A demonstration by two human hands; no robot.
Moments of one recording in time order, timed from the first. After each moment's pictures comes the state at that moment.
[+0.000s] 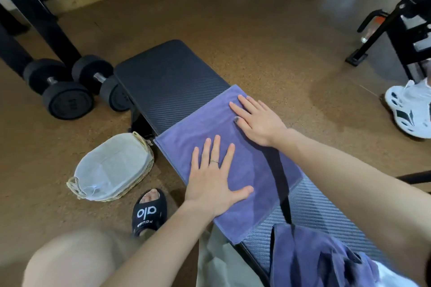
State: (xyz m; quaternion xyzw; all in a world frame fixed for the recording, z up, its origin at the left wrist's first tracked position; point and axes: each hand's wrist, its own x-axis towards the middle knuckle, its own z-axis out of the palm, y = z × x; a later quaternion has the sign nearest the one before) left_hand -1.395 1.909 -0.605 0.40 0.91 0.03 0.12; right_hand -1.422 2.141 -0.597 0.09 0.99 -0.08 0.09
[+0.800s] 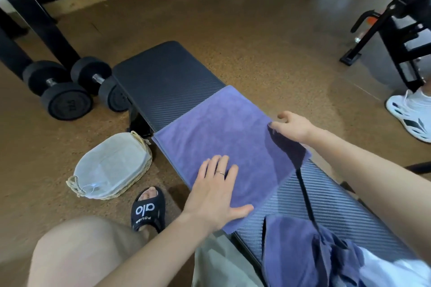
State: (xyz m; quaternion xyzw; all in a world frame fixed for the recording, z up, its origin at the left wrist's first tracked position) left_hand -1.363 1.894 -0.586 0.49 0.87 0.05 0.09; right_hand -1.361 2.186 -0.557 0.39 0.86 -0.29 0.15
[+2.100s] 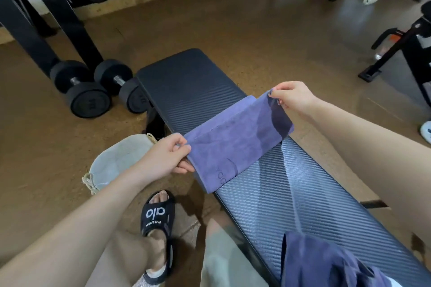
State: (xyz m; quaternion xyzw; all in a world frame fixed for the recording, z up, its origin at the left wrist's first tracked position) left_hand -1.495 1.824 -0.537 0.11 0.79 0.49 0.36; right_hand -1.455 2.179 -0.516 0.32 0.80 -0.51 -0.05
